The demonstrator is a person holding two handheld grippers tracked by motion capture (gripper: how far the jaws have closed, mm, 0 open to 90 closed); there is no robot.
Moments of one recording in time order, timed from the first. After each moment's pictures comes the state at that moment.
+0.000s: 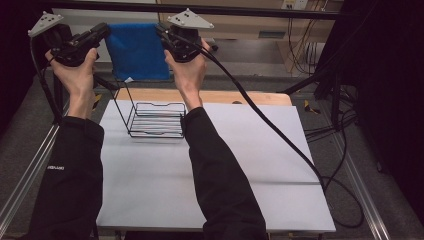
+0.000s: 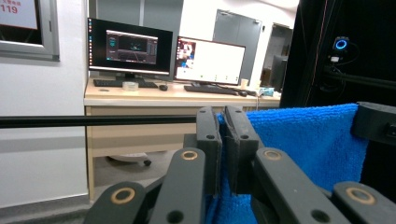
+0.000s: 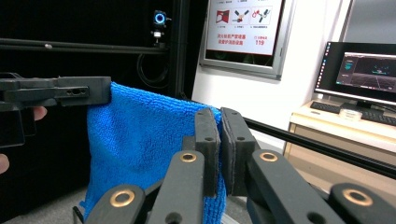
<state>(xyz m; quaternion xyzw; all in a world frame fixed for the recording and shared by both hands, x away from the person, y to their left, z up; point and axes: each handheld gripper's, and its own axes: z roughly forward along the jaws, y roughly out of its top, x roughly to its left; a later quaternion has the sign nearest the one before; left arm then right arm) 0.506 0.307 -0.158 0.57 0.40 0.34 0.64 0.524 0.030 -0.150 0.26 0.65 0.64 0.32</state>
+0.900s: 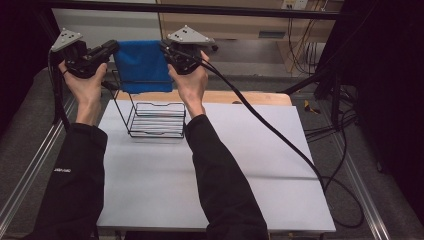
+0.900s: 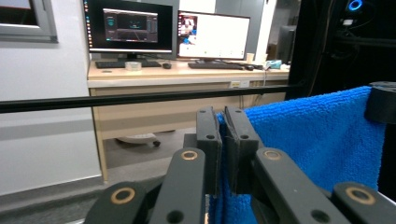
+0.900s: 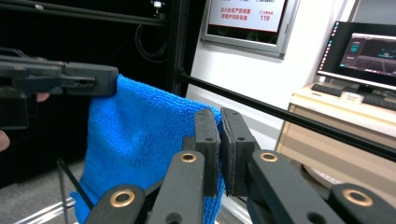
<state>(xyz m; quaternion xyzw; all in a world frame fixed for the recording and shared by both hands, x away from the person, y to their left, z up) 0.516 0.306 -0.200 0.61 0.40 0.34 0.60 0.532 0.030 -0.187 0.26 0.68 0.60 0.32</state>
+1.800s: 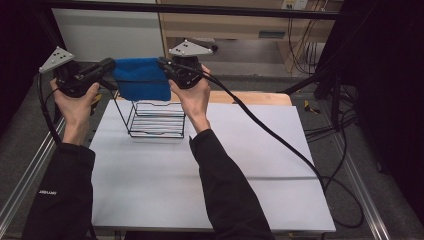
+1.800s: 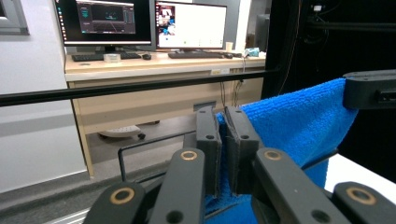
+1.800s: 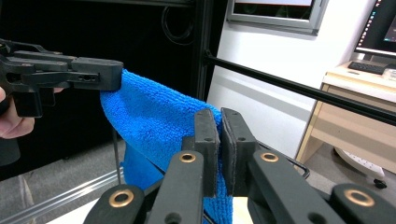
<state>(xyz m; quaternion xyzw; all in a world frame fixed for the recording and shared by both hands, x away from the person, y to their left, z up) 0.478 0.319 -0.218 0.64 0.37 0.32 0.59 0.505 0.025 -0.202 0.25 0.72 0.60 0.26</state>
